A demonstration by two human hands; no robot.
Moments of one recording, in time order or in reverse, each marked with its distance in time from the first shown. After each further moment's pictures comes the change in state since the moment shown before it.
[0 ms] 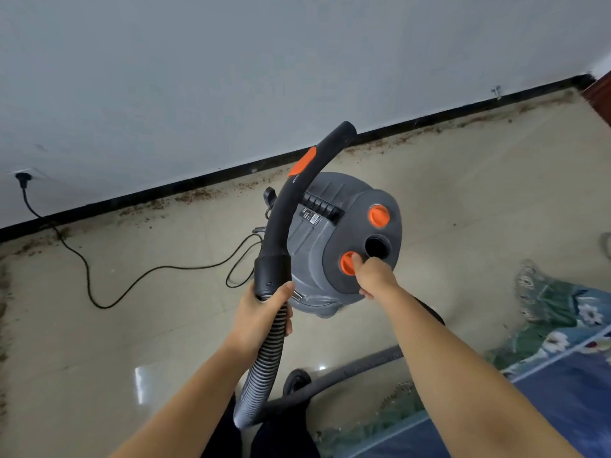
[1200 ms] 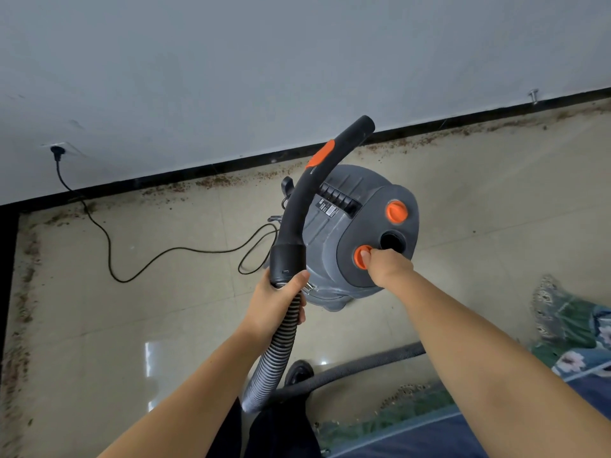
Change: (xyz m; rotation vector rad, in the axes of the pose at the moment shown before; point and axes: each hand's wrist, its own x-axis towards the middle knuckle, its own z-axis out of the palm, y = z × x) left_hand -0.001 -0.004 0.002 -0.042 0.038 -0.004; right_hand 0.005 -0.012 -0.006 -0.831 0.003 -0.251
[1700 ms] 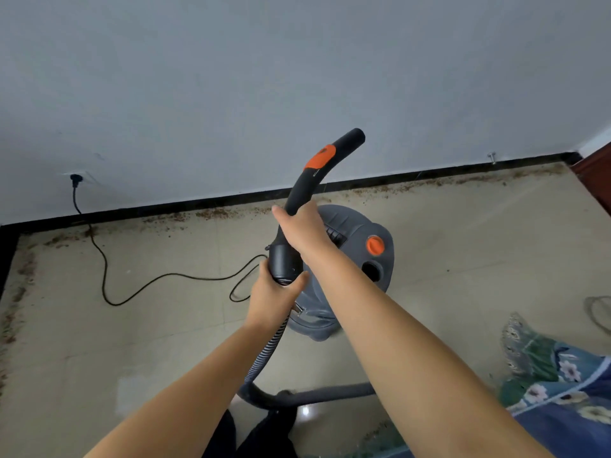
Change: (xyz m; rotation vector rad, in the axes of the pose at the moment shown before) left_hand -0.035 0.053 0.012 0.261 0.192 0.216; right_hand -0.155 -0.141 -0.122 1.007 0.191 -0.336
